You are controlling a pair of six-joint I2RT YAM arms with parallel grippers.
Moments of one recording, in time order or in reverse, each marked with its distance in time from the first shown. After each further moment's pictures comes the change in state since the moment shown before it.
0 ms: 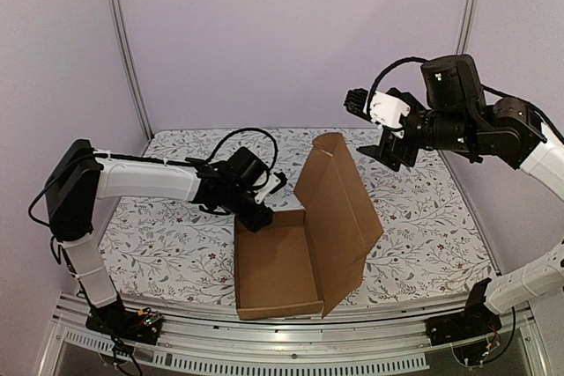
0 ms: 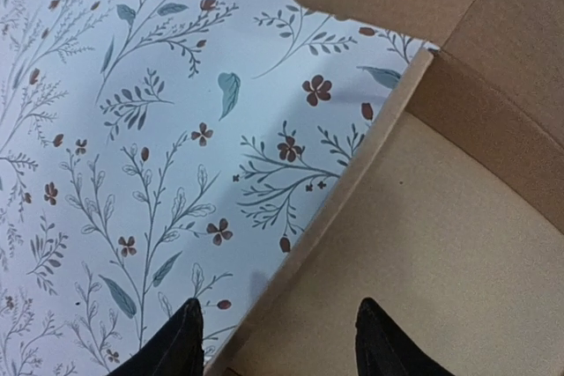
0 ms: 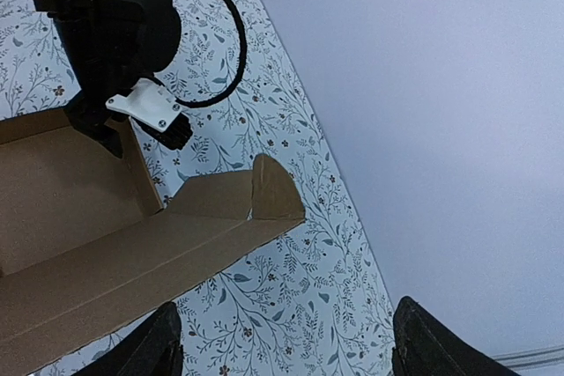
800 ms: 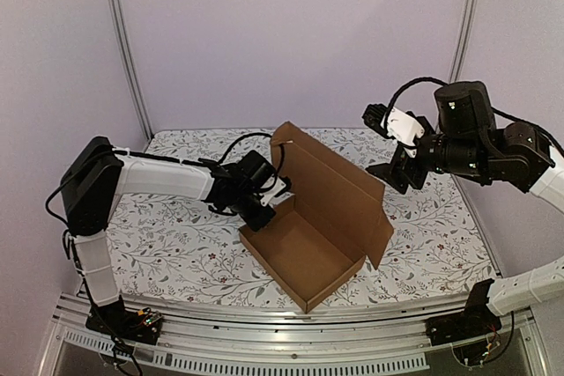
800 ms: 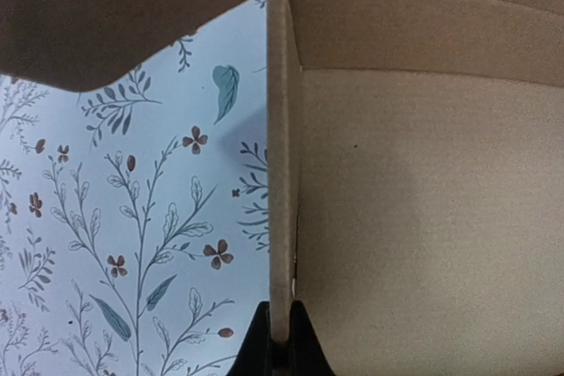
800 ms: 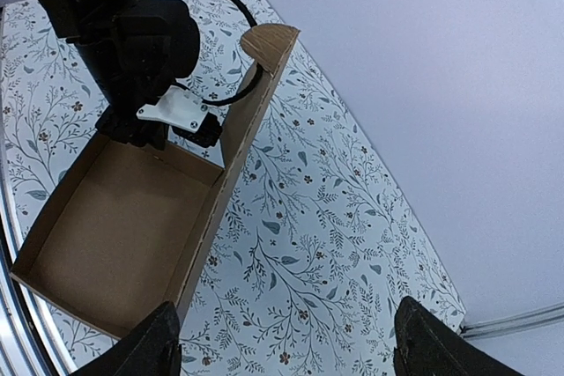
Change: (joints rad) left arm 0.005 0.117 0.074 -0.025 -0.018 0.033; right arm 0.002 -0.156 -0.222 0.040 -0.021 0.226
